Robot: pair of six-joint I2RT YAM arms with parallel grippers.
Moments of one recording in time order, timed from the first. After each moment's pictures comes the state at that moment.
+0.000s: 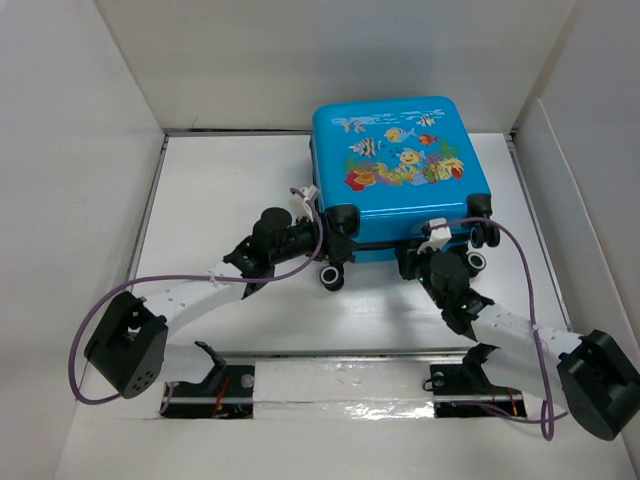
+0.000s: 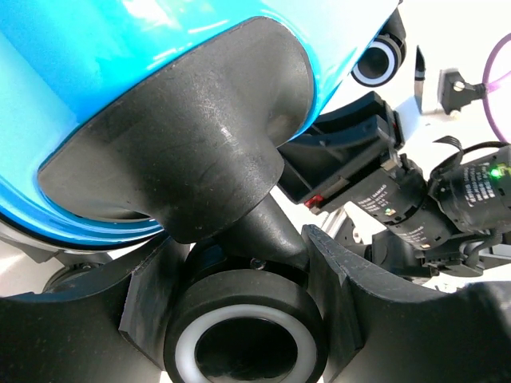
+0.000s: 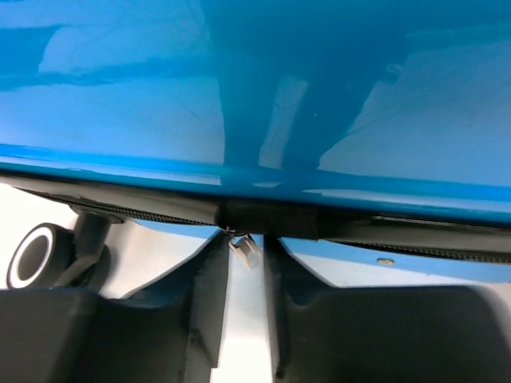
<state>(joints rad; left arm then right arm) -0.70 1.28 0.71 0.30 0.36 -0.75 0.62 1.00 0.27 0.50 0.28 0.27</state>
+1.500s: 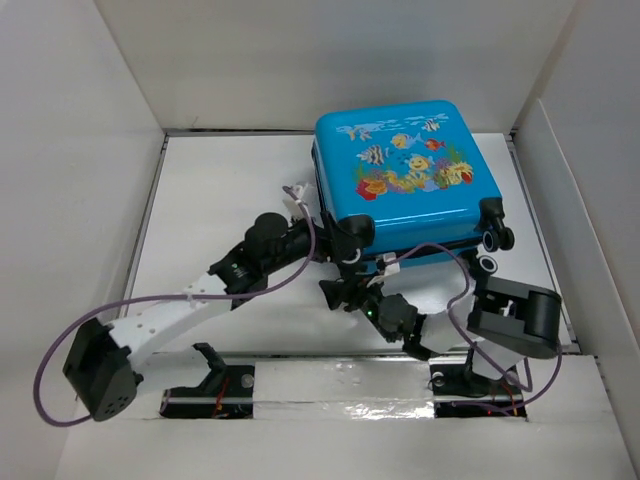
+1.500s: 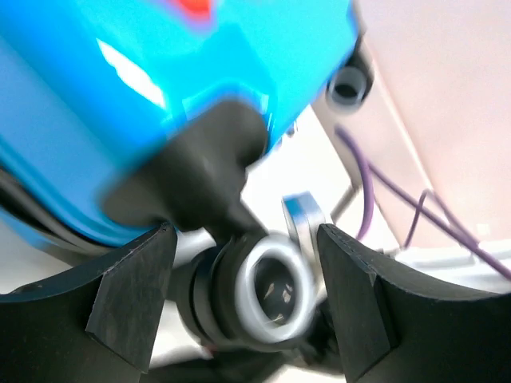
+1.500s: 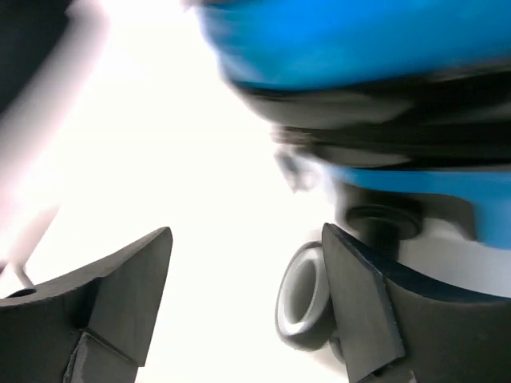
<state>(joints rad) -0.80 1.17 0.78 0.16 0.19 -0.73 1.16 1.63 0.31 1.28 0.58 0.65</state>
